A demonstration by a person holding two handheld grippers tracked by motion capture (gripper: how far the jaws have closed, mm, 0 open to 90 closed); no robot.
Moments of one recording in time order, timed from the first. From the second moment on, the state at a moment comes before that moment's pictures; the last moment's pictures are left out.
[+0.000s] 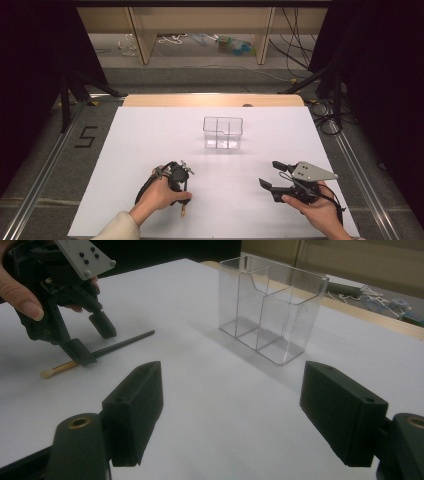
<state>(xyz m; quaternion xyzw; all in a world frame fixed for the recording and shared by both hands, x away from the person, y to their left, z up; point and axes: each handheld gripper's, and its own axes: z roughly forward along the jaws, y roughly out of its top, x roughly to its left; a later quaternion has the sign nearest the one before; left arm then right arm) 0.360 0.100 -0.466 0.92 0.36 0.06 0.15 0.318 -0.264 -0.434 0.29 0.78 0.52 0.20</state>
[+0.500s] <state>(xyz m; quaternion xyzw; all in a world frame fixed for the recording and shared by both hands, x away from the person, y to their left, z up) 0.368 0.106 -0.461 0.93 0.35 0.04 0.13 0.317 -0.263 -0.435 0.29 0.78 0.51 0.20</state>
